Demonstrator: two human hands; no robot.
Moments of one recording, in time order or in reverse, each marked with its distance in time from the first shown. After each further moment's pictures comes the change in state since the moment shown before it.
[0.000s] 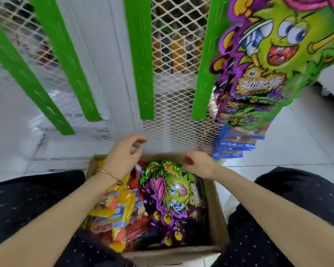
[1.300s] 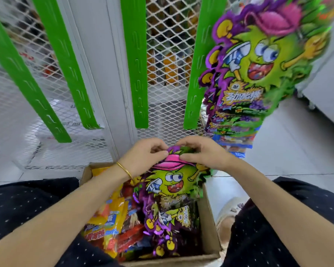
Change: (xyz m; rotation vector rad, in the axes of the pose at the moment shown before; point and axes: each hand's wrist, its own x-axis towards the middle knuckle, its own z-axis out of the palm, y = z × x) left_hand 0.000 0.076 0.000 -0.227 -0.259 0.047; right_hand -0.050 -0.026 -0.073 0.438 0.148 -0.320
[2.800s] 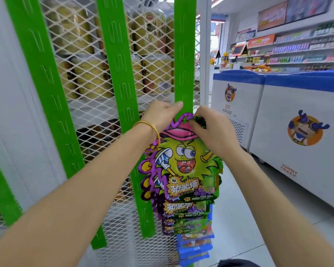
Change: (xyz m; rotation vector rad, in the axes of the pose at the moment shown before) left_hand 0.164 0.318 -0.062 0.038 0.255 0.323; right_hand -0.011 -0.145 -0.254 -0.685 1.020 -0.146
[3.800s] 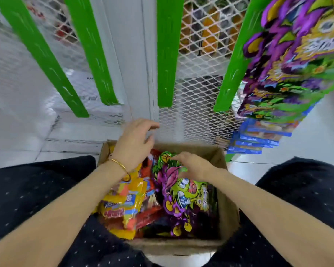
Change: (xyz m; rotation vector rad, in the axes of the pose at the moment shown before) left_hand -0.299 -0.320 -0.010 0.390 -0.010 -0.251; right_hand -0.340 -0.046 0.286 0.051 -1.396 -0.180
